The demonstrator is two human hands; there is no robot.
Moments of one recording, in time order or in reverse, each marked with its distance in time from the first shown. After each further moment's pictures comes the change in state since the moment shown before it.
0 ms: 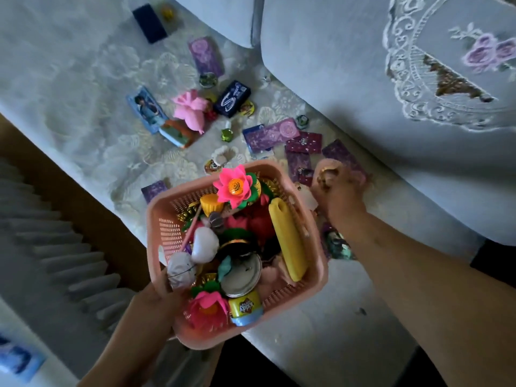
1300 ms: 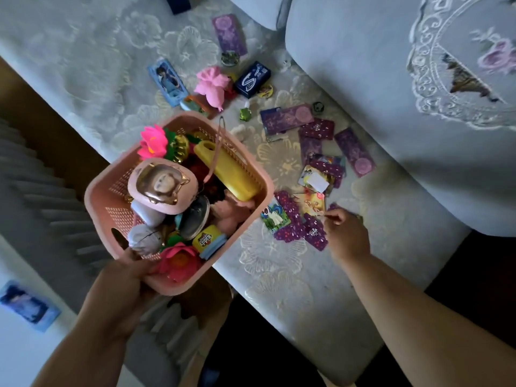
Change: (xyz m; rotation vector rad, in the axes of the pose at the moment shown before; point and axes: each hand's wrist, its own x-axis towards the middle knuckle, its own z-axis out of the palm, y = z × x) left_hand -0.004 -0.022 -0.056 -0.484 0.084 0.033; right_hand -0.116 0.022 0.003 0.060 -0.048 -0.002
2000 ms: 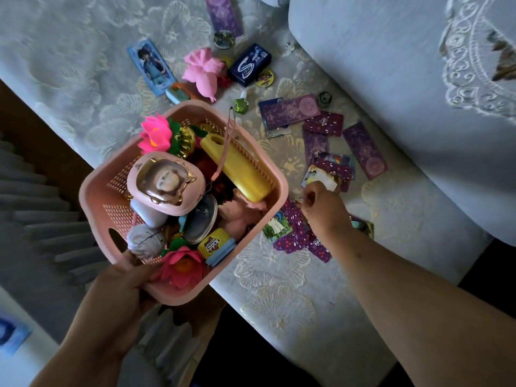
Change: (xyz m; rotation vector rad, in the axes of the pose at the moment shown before) left_hand 0.030 -0.011 0.020 0.033 0.004 -0.003; right_hand 0.075 -0.026 0.047 -0.197 -0.087 -0.221
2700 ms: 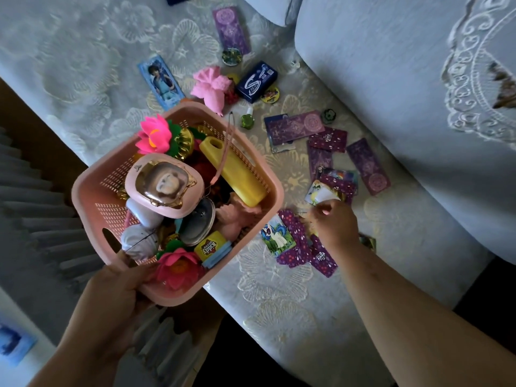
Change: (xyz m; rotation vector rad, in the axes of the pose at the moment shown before) left_hand 0.013 0.017 -0.013 0.048 0.033 0.012; right_hand 0.005 0.003 -0.003 0.177 0.095 0.191
